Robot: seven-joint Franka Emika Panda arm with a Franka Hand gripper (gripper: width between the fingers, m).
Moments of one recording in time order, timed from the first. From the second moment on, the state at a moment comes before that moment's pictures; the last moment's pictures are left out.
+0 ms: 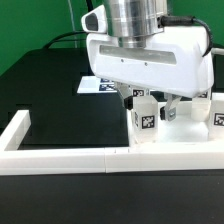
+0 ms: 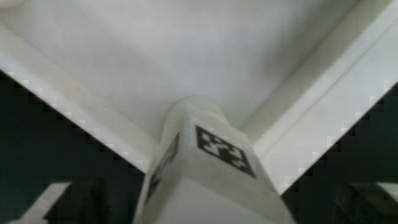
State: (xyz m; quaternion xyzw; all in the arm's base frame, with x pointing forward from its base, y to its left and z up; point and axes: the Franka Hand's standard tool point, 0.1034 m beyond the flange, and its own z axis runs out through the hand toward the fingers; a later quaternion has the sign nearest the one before) arm 0.628 0.007 0.072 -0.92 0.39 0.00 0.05
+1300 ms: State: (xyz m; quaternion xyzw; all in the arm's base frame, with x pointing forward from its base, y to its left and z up) arm 0.632 0.006 0.072 -0.98 0.20 -0.04 0.02
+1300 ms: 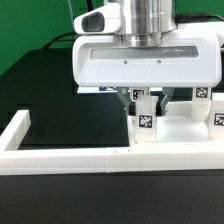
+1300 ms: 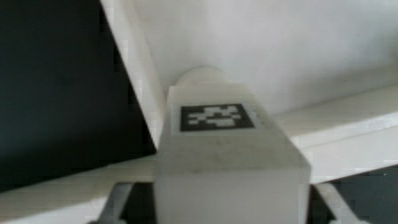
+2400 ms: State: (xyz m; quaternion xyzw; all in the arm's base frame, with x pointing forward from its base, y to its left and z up) arm 0.624 -0.004 0.070 -0.65 0.76 0.04 0.07
